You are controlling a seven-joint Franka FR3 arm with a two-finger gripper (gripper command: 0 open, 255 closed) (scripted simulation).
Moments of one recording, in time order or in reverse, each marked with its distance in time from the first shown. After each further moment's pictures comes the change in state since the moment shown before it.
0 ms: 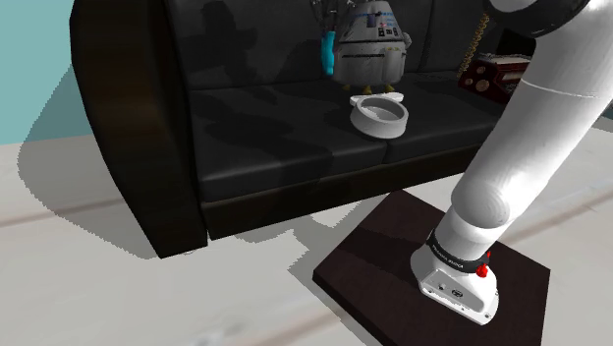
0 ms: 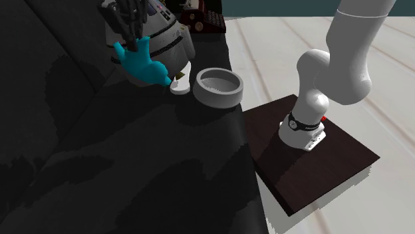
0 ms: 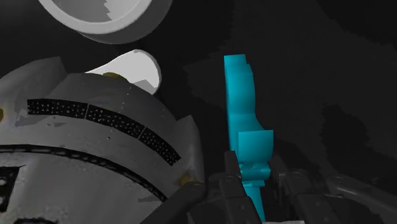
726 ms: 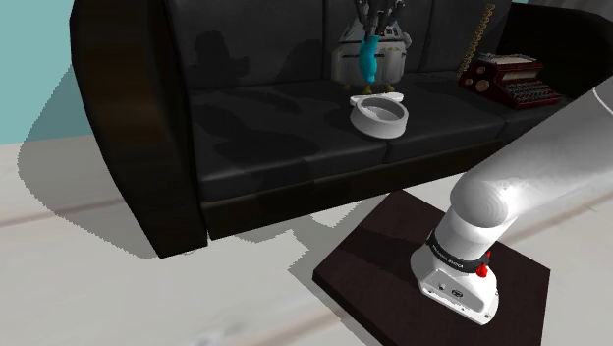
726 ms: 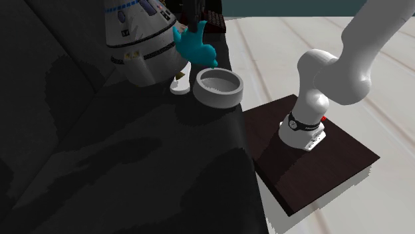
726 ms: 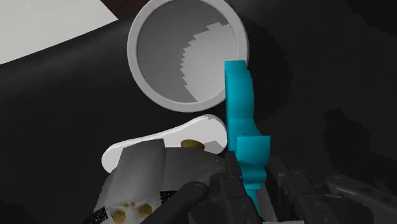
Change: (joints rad) arm -0.030 -0.433 -0.034 -0.427 -0.019 -0.005 -0.062
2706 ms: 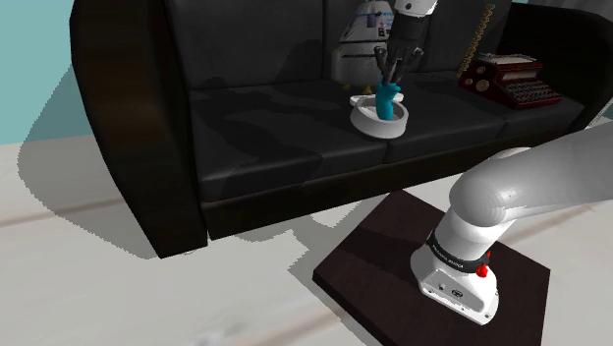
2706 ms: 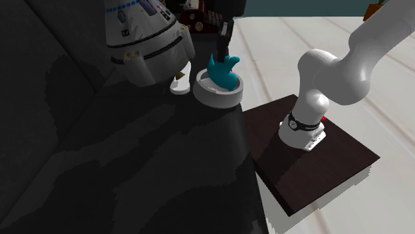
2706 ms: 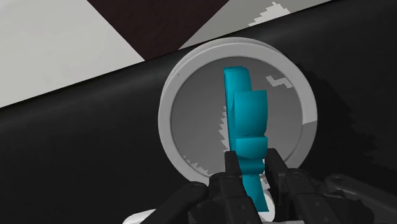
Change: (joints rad) arm -0.024 -0.296 -0.031 -0.482 -0.033 0.188 -0.027
